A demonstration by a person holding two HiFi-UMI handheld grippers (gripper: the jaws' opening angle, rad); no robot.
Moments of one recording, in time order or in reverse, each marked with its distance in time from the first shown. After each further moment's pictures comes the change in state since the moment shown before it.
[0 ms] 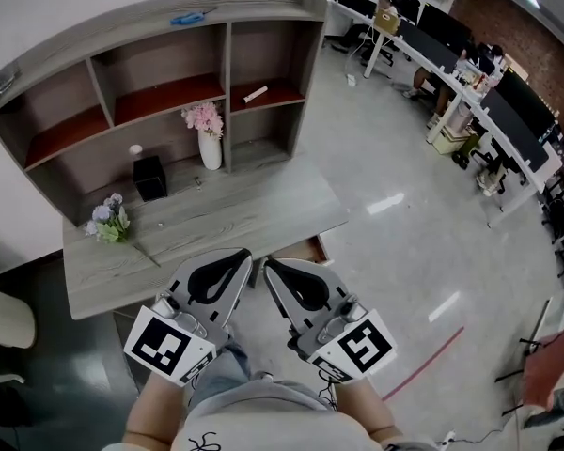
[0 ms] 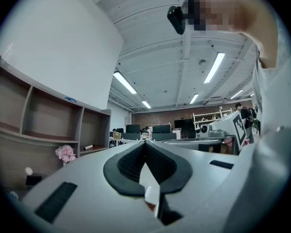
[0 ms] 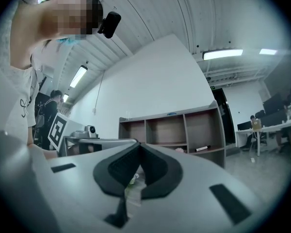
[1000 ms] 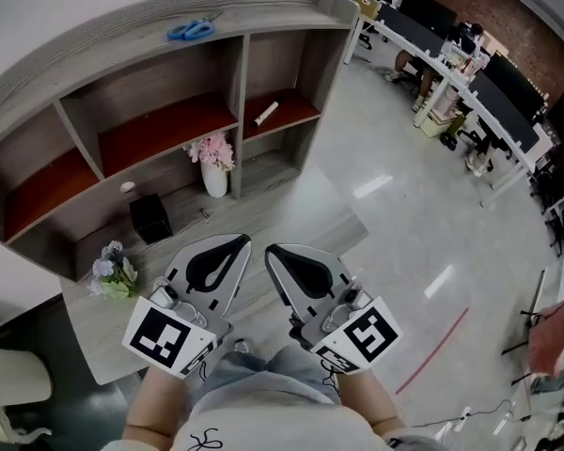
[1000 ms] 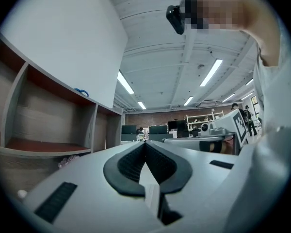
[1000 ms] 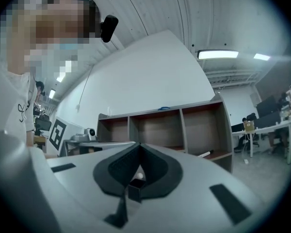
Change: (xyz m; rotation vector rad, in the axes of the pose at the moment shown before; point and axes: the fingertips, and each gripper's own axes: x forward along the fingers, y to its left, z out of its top) left arm 0.046 0.169 0.000 -0.004 -0.012 -0.109; right arm 0.159 -0.064 -0.011 -0.003 -0.007 -0.118
